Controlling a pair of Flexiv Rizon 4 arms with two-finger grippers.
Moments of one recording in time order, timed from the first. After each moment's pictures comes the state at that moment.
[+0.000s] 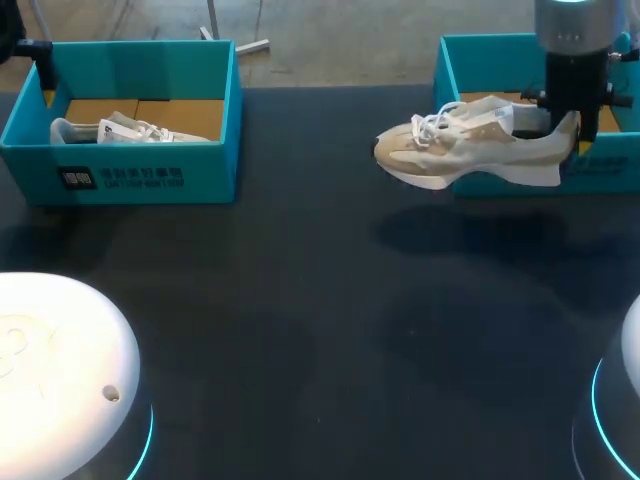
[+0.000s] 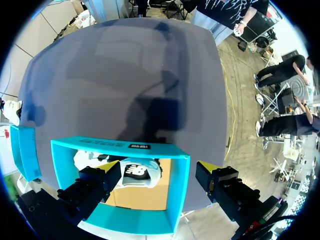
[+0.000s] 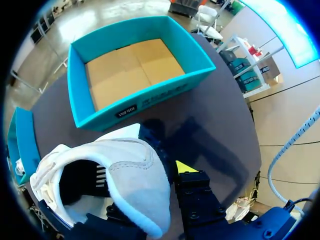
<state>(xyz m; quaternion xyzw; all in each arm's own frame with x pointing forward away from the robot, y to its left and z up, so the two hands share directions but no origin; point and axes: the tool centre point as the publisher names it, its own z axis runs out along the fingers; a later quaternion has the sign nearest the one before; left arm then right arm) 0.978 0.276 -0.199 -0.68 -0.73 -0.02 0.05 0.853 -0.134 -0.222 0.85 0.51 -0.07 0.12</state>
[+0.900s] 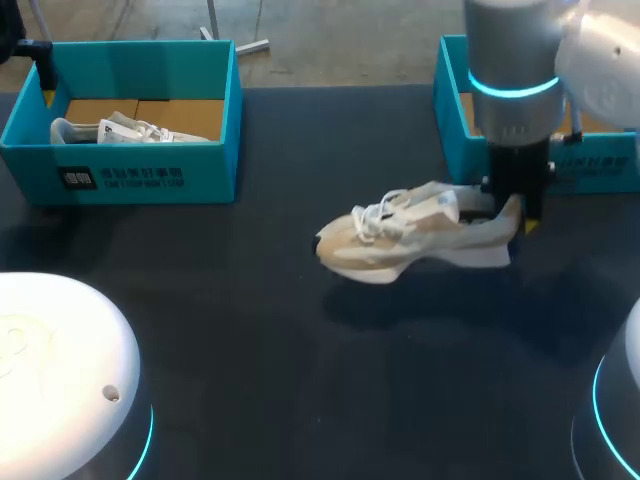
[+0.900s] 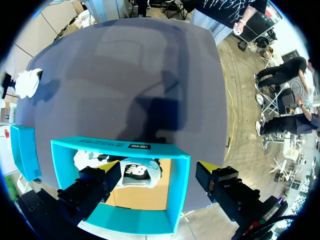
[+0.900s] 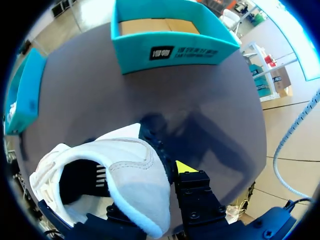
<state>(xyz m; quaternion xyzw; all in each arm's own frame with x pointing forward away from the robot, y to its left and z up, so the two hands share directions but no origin) 0.978 0.276 -0.199 -0.68 -0.73 -0.02 0.05 0.747 -0.043 -0.272 0.80 0.59 -0.07 0.09</state>
